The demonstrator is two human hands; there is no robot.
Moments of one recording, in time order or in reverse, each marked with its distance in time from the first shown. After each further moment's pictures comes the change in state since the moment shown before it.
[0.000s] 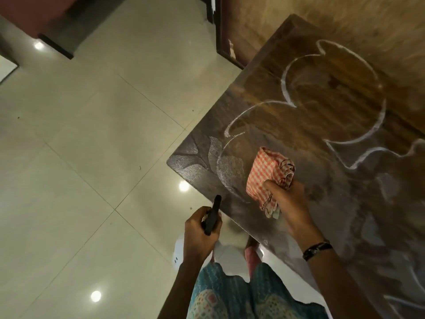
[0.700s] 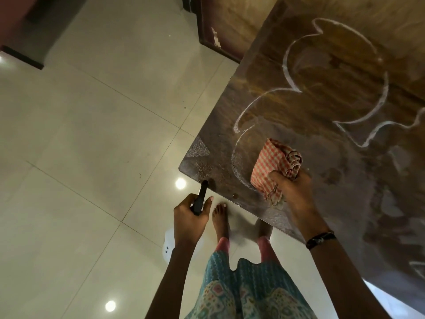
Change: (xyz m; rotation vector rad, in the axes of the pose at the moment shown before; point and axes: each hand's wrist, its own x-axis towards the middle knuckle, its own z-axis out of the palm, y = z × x) left_hand 0.068 -0.027 -0.065 0.085 -0.044 -0.051; right_hand -0.005 0.000 0.053 0.078 0.179 0.062
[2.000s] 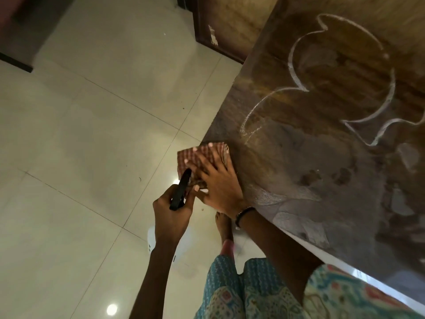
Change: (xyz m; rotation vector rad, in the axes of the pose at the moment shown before) left_hand 0.036 0.025 -0.059 -0.144 0.040 0.079; right_hand 0.033 0.050 0.151 -1.273 -0.301 -1.107
